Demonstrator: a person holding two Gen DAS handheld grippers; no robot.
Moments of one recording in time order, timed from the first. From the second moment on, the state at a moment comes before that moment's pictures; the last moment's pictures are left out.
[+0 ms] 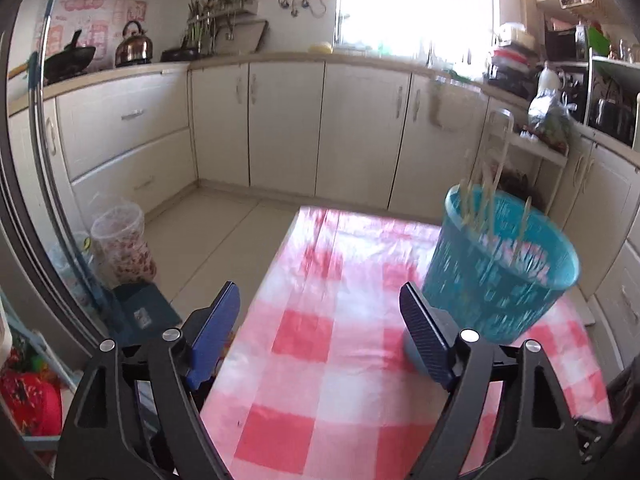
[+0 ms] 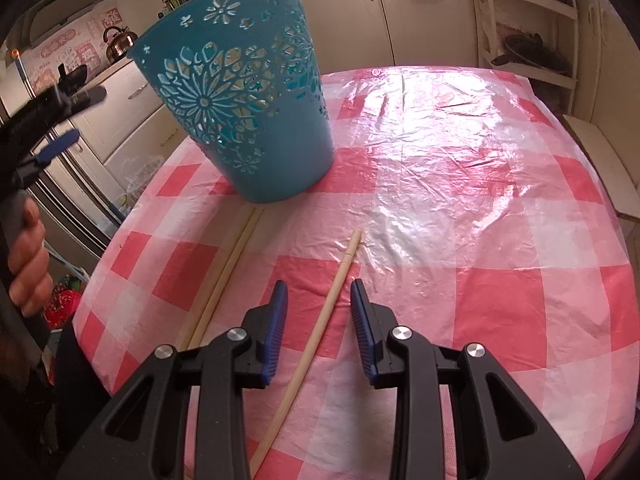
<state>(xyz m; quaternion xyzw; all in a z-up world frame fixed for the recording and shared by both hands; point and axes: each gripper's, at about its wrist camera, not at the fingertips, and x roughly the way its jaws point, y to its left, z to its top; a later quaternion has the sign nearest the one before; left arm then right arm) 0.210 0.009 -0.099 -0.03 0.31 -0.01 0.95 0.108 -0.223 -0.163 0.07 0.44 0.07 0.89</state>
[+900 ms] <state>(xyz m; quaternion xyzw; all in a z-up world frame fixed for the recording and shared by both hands) 0.228 0.006 -0.172 -0.04 0.40 -0.05 0.91 0.118 -0.194 -0.158 -0.06 0.50 0.10 0.86</state>
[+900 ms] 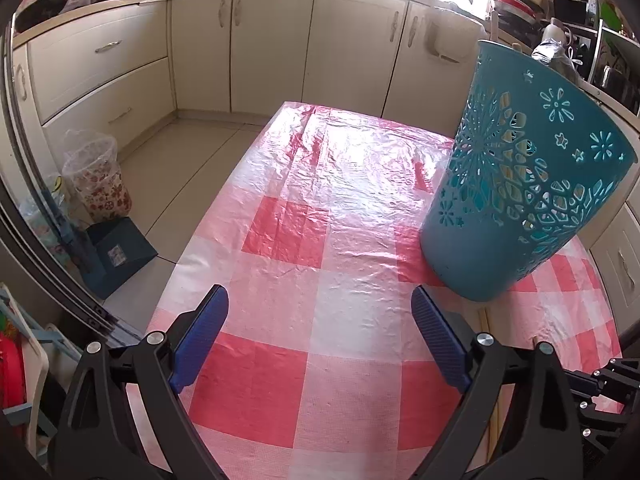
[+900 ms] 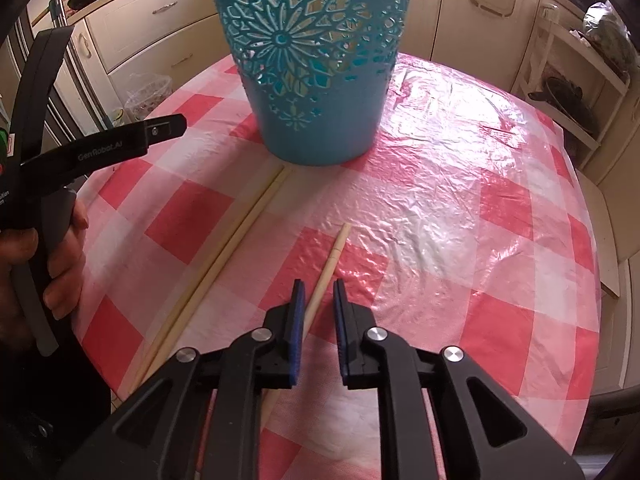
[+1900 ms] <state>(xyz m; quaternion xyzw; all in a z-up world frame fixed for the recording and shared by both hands) 0.234 0.009 -0.177 -0.06 0.42 -0.05 0.90 0.111 -0.263 -0.005 0.24 0.29 0.22 0.90</state>
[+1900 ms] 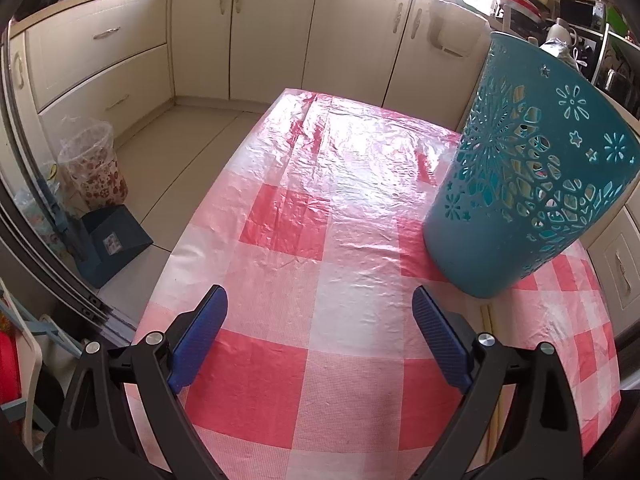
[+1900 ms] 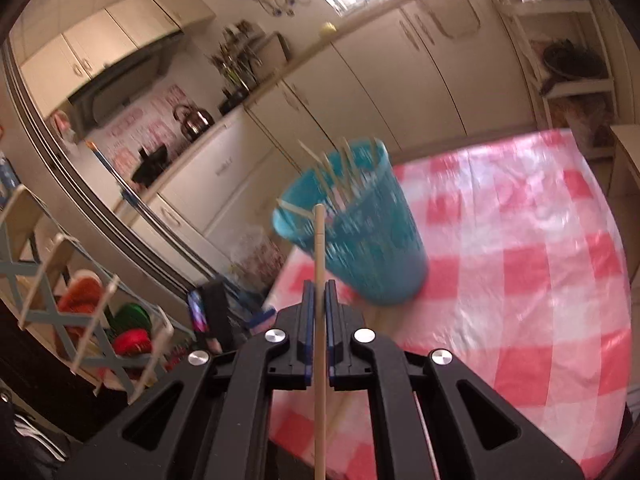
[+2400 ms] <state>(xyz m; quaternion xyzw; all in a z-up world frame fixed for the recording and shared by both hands) 0.229 0.001 -0.175 -0.04 0.41 -0.06 0.91 0.245 -0.222 -0.006 0.18 0.17 0.06 0.97</state>
